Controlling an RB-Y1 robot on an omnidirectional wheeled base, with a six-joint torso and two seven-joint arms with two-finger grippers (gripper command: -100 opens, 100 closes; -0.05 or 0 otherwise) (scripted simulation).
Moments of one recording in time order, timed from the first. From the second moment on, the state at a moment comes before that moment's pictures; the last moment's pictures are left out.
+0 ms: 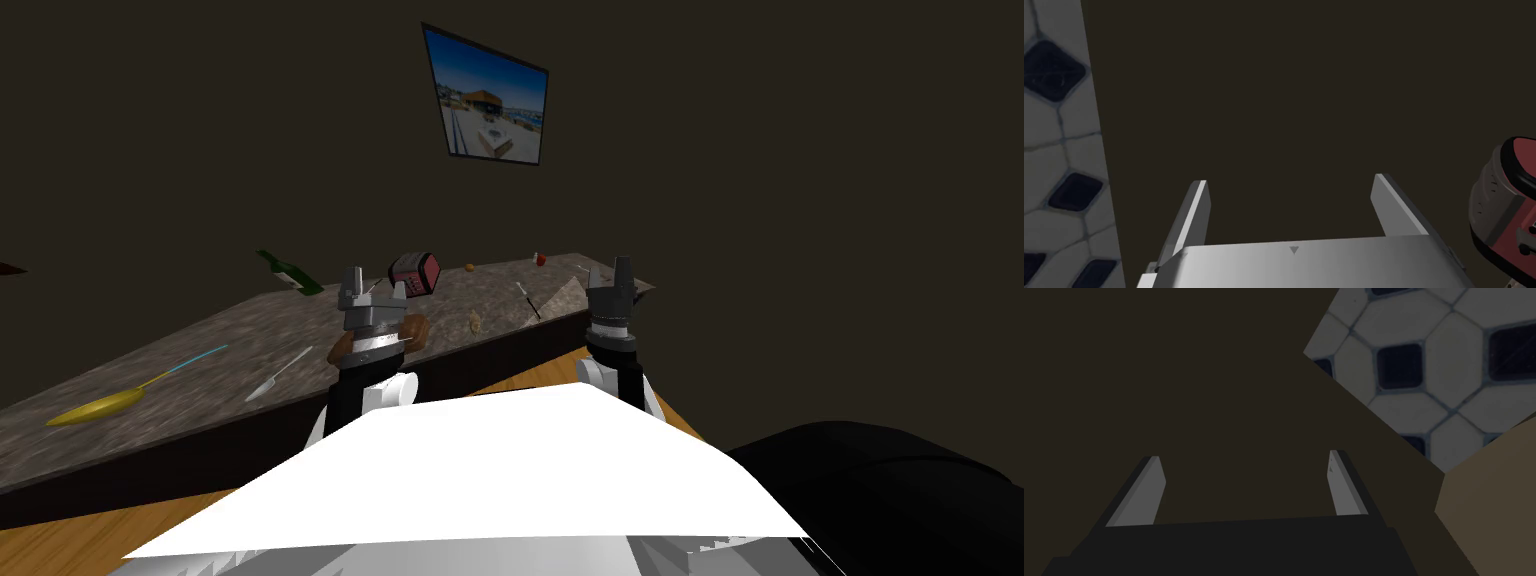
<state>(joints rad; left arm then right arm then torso) 0.46 -0.02 0.02 -2.35 -0.03 -0.36 0.17 0.51 0.00 -0.02 -2.38 0.03 -0.54 0.04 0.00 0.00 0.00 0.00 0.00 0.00</state>
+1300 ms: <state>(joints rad) 0.36 0.33 0.07 -2.31 0.14 -0.08 0.15 0.51 0.00 -0.02 -2.38 0.03 -0.54 0.04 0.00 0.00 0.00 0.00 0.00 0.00</state>
